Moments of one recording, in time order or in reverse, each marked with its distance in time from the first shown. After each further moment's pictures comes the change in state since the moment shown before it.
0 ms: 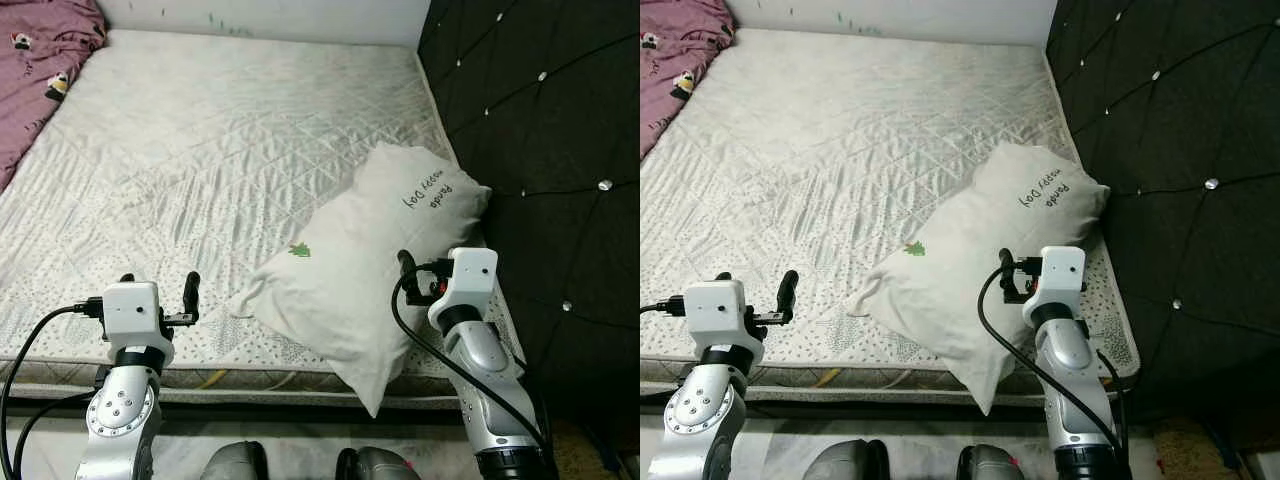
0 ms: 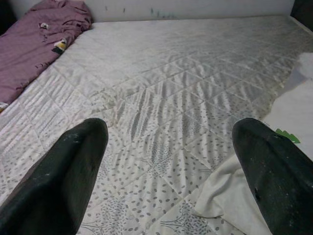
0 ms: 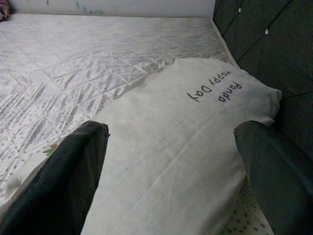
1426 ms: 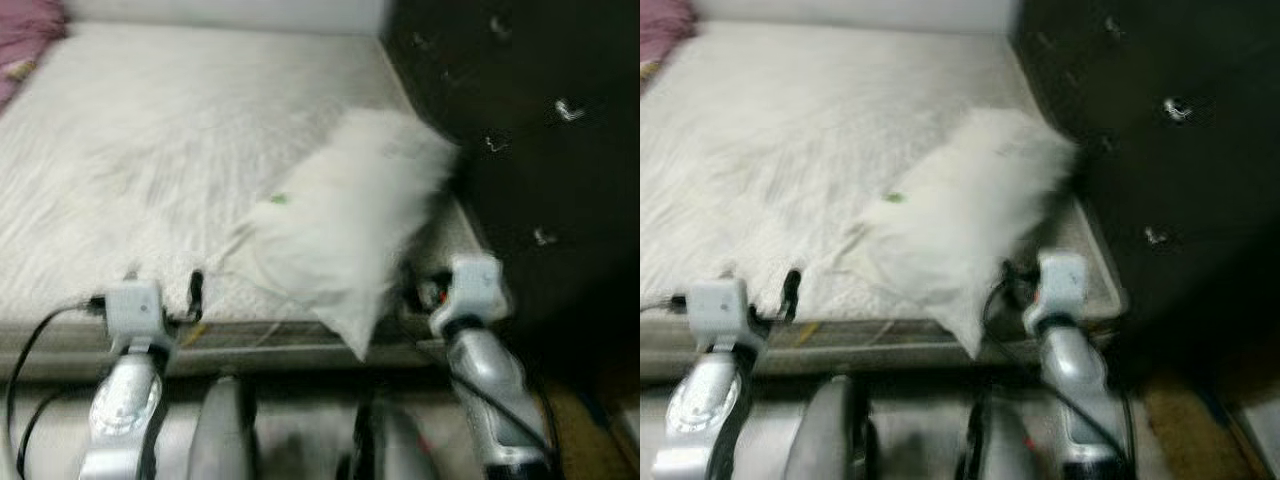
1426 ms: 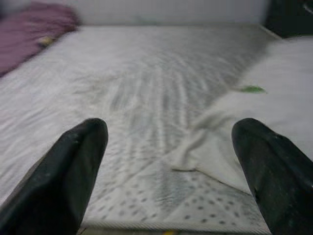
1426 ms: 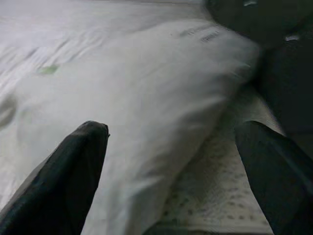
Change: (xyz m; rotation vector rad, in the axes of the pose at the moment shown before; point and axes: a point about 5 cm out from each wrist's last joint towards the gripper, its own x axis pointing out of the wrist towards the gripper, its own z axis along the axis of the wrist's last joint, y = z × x) left arm 0.001 -0.003 0.017 -0.011 -0.069 -0.001; right arm -0.004 0.000 0.002 -0.023 0.001 0.048
